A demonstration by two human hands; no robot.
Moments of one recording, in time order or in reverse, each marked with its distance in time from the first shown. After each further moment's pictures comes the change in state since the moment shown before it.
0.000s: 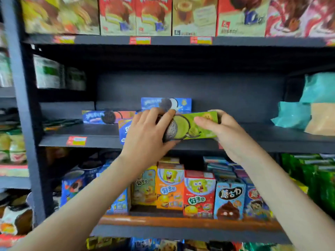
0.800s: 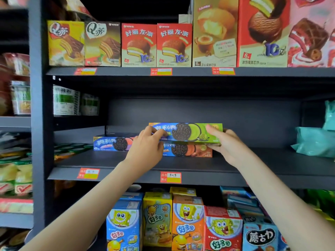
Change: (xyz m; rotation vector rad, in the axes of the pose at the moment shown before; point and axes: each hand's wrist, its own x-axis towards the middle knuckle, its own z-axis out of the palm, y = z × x) left_hand 0.030 -0.084 0.035 -0.177 -0.292 -0.300; right_hand 0.098 0.006 0.025 0.239 0.082 0.170
